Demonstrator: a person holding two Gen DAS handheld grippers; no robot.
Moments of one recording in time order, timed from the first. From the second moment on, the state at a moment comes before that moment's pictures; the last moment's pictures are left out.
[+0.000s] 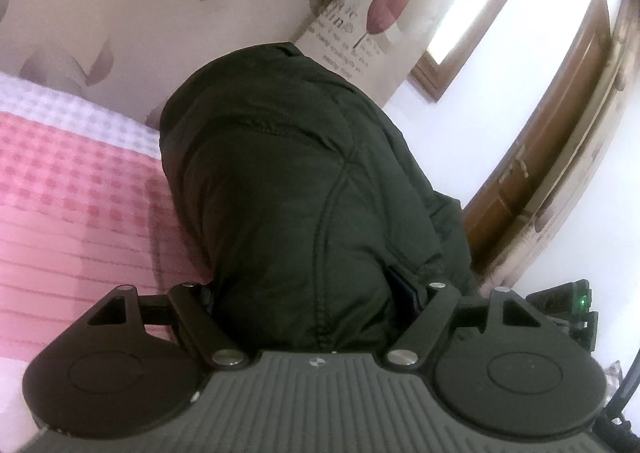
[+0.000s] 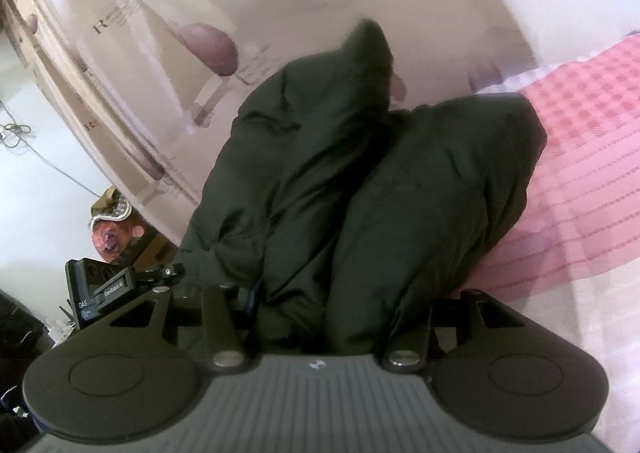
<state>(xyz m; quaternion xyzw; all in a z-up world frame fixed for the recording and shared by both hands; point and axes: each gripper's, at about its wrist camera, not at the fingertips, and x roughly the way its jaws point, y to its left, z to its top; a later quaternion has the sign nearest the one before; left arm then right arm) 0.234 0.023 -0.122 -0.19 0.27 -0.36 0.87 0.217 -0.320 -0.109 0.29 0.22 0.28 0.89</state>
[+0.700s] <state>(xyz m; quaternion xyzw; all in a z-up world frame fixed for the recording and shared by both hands) 0.169 0.102 -0.085 -0.17 0.26 -0.31 0.90 0.189 -0.236 -0.093 0.30 0.23 0.33 0.87</state>
